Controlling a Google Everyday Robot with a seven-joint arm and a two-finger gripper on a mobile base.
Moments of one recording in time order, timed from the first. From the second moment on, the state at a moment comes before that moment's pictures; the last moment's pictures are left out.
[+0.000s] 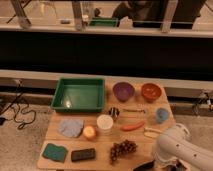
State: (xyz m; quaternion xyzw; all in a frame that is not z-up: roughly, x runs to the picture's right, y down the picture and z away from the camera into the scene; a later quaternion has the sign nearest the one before) arm 0.256 0.365 0.721 -0.38 -0.06 -0.09 0.92
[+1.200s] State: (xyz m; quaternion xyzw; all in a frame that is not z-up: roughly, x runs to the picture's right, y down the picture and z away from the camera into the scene) arm 0.163 0.312 0.691 -0.36 -0.09 -0.17 0.91
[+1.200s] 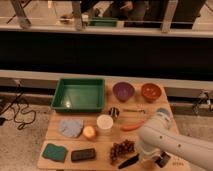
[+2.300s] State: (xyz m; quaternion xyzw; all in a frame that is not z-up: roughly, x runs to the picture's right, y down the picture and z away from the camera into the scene) arm 0.178 0.261 0.697 -0.36 -0.07 -0.18 0.91
